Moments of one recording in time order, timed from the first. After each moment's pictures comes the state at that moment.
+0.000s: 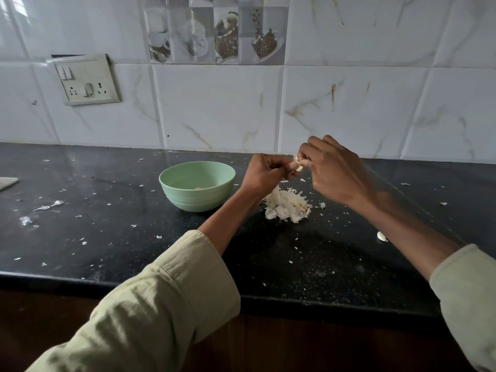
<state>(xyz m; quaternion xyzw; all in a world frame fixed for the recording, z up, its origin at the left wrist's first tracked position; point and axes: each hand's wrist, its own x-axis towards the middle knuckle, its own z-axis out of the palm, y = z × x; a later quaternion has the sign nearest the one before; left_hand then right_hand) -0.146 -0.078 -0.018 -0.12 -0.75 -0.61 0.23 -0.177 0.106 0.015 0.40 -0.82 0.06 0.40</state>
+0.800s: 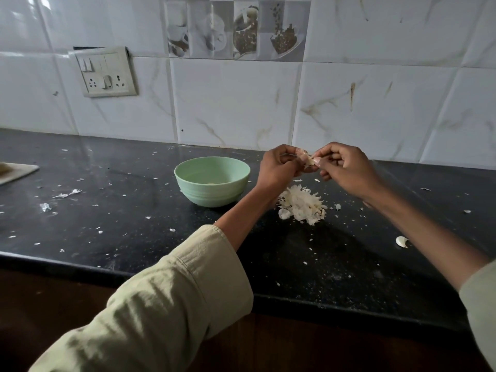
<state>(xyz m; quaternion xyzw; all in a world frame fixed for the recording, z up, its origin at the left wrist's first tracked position) -0.144 -0.073 -0.015 -0.07 -0.65 -0.73 0.22 -0.182 0.099 0.011 0.33 -0.81 0.46 0.15</state>
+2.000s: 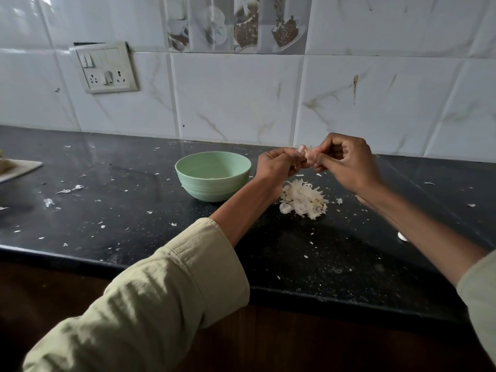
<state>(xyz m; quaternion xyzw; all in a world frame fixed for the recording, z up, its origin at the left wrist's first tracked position) -0.139 -0.071 -0.012 0.01 -0.57 -0.80 0.16 -0.175 0.092 0.006 0.37 -0.74 0.53 0.17</state>
